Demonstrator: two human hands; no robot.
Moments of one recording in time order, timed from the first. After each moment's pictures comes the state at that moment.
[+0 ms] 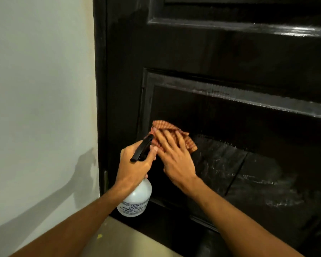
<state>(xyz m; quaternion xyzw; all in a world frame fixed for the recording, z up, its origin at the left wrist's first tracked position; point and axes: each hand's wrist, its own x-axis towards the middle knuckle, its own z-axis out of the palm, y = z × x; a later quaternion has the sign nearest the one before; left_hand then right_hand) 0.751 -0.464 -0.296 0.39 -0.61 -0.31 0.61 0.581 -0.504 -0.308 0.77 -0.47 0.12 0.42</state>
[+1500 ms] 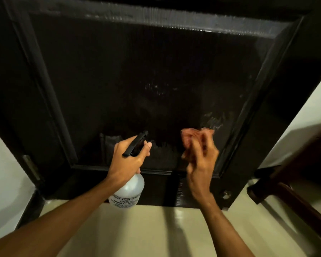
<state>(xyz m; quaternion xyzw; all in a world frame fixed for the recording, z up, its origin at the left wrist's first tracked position) 0.610 -0.428 -0.388 0.31 -0.71 -0.42 0.47 0.410 -0.339 -0.442 0.48 -0.67 0.51 0.26</state>
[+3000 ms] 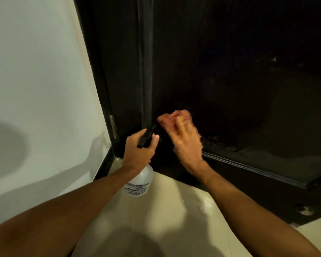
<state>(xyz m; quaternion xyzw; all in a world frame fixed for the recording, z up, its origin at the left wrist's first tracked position) 0.761 -0.460 -0.469 0.47 -0.63 -0.32 0.52 0.578 -0.478 -0.483 0.75 -0.52 0.27 0.31</state>
